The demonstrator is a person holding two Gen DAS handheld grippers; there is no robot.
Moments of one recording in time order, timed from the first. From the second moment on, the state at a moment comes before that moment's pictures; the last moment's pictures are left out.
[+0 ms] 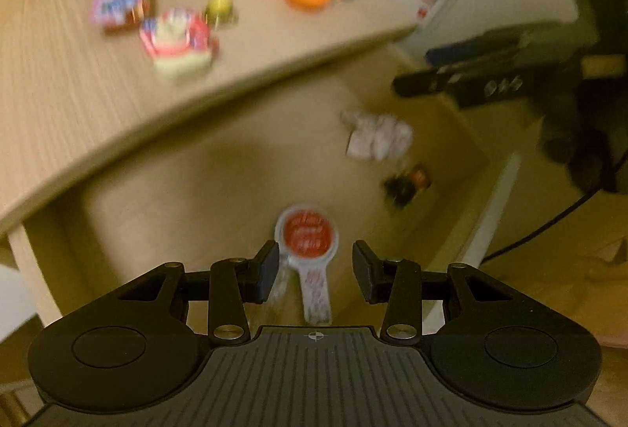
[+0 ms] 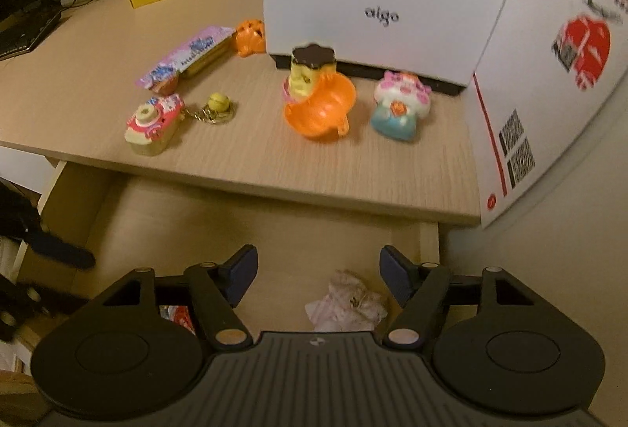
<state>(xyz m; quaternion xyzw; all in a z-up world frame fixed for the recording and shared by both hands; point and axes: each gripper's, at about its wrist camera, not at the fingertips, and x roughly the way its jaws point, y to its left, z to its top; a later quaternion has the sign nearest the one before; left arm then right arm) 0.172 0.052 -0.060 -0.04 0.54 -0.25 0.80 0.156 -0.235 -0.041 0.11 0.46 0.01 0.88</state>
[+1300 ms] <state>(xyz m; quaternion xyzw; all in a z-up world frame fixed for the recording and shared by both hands) 0.217 0.006 -0.145 0.02 0.63 -0.21 0.75 0.168 -0.190 -0.144 0.01 0.64 0.09 0.76</state>
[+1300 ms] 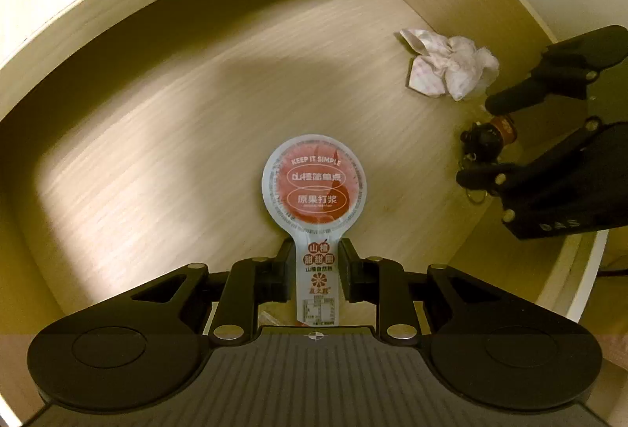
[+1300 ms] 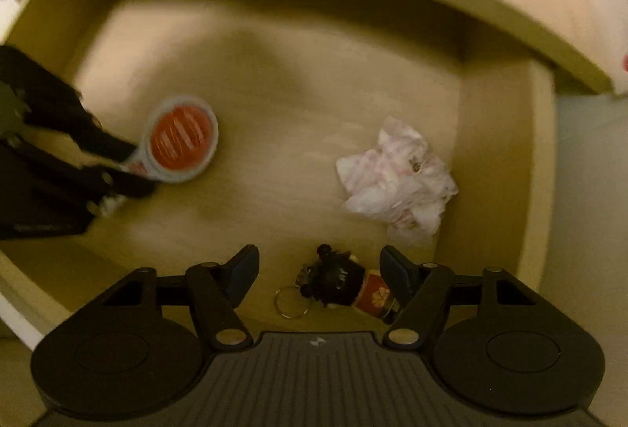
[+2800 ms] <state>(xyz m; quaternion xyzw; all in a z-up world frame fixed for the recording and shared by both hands) 0.270 0.069 0.063 -0.07 0.38 -0.18 0.90 0.180 -0.297 0.060 0.17 0.32 0.00 0.93</state>
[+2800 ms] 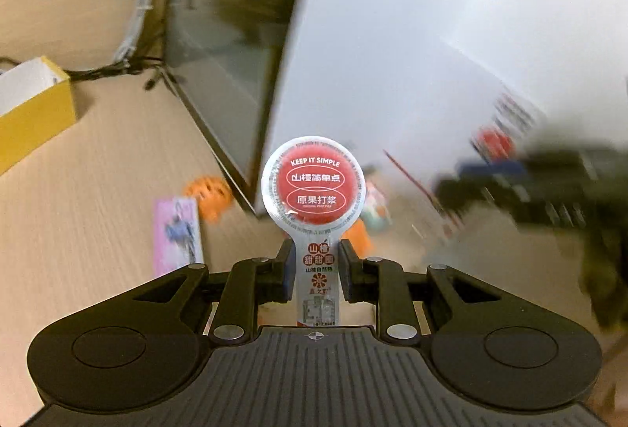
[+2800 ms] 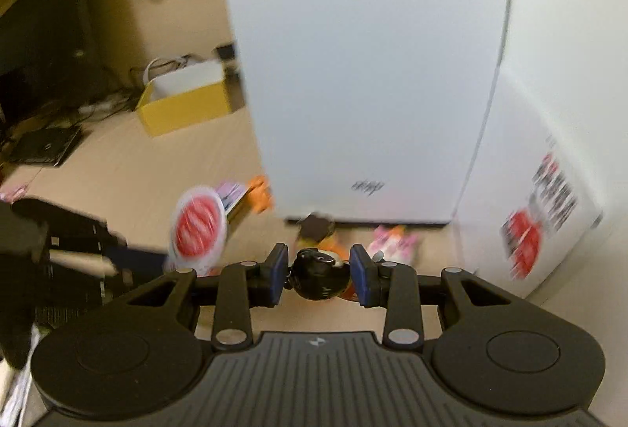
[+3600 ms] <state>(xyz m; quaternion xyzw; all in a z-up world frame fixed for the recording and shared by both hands) 0.307 0.076 0.019 -0.08 0.42 -0.12 0.89 0.230 -0.300 -0.034 0.19 0.38 -0.07 0.90</state>
